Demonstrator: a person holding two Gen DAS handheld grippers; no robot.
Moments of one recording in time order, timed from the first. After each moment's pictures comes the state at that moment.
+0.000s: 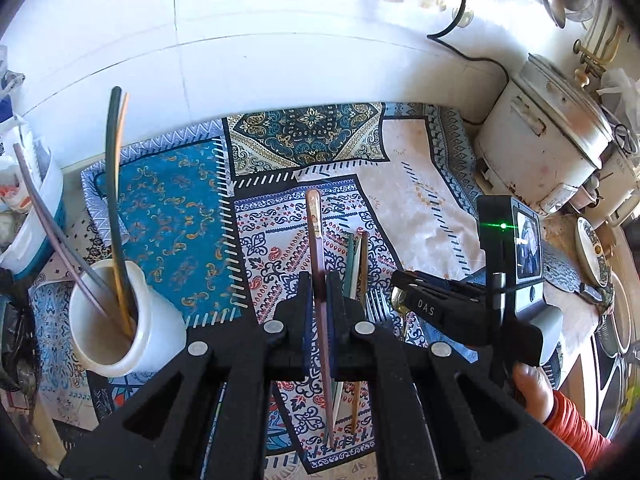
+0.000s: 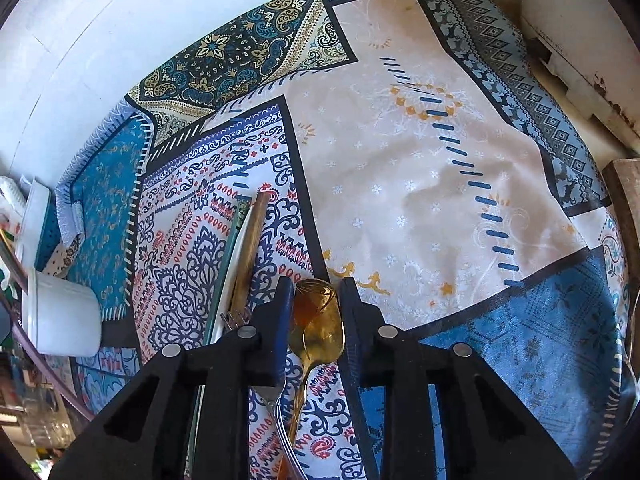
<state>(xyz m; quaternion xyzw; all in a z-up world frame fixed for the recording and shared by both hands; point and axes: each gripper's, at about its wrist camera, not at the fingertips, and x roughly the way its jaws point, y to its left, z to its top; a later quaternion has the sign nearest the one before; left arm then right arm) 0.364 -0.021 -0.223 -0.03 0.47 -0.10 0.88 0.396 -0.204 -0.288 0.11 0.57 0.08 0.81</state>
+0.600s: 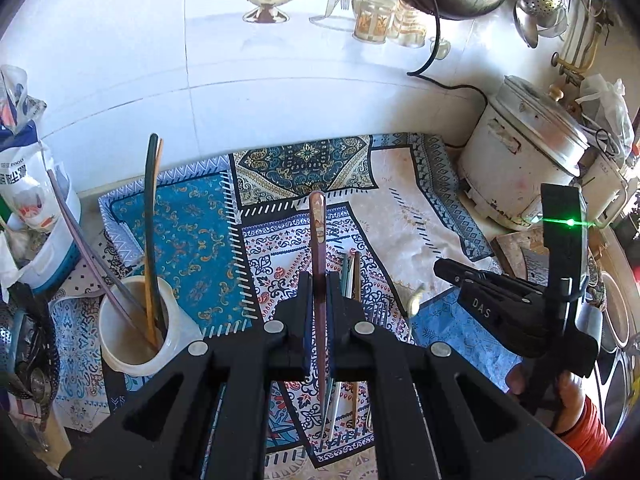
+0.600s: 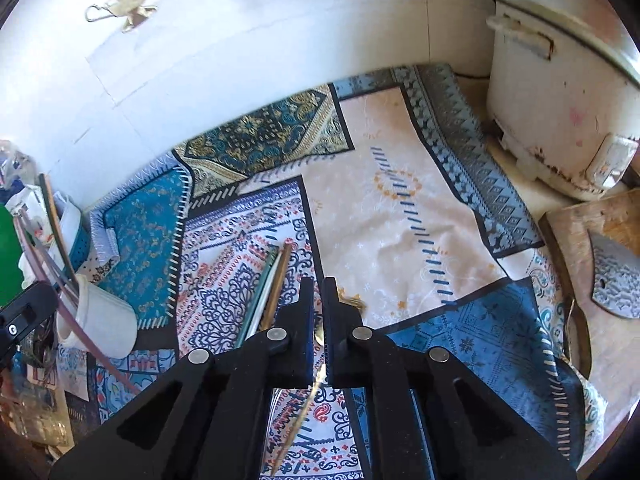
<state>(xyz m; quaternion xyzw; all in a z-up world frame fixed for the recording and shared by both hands) 0.339 -0.010 -0.189 -0.03 0.42 -0.11 0.90 0.357 -0.210 -0.207 0.08 0.47 0.08 0.87</state>
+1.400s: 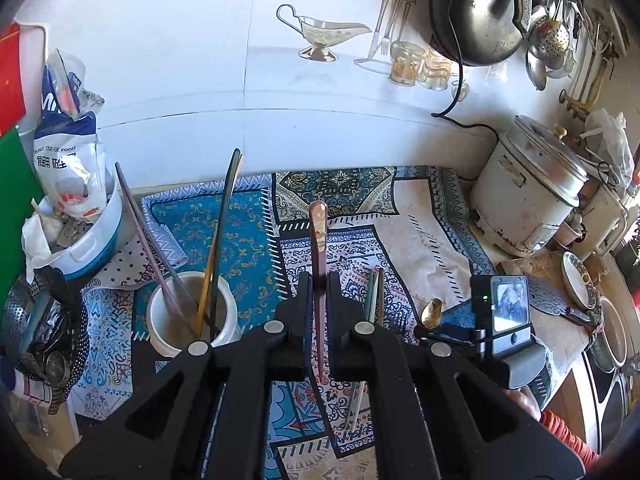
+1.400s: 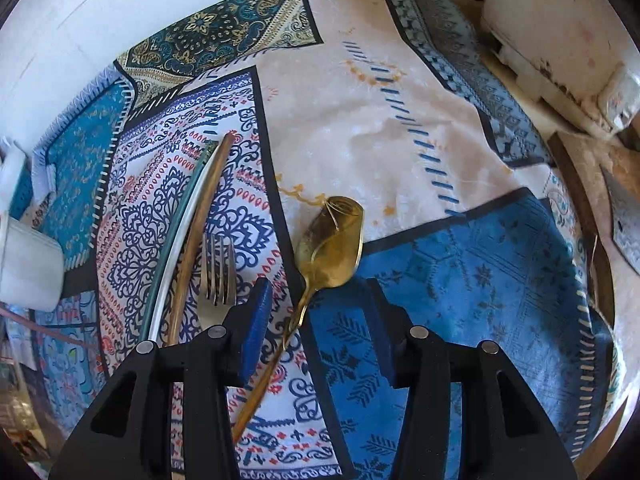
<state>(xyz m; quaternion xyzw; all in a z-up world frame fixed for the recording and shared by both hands) 0.306 0.035 -0.168 -0.06 0.38 -0.07 0.92 0.356 -0.193 -0.291 0.02 0.57 0.02 0.82</state>
